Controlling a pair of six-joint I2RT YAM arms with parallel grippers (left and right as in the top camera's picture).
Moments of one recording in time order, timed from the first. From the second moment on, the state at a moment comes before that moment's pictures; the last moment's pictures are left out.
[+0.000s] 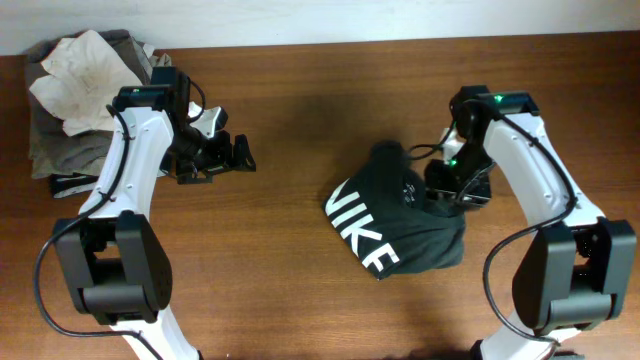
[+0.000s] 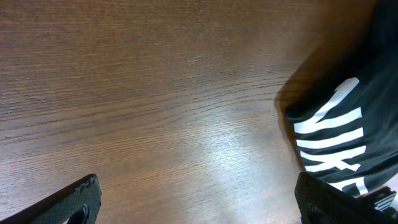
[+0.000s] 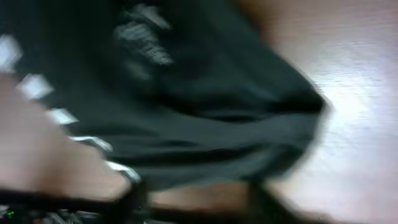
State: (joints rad) left arm 0.00 1.98 1.68 -1.24 0.38 -0.03; right arm 0.06 1.83 1.50 -1.39 -0.24 0.15
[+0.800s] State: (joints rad) left arm 0.00 1.98 1.68 -1.24 0.38 -0.03; right arm 0.00 2.18 1.36 -0.99 -0.92 -0.27
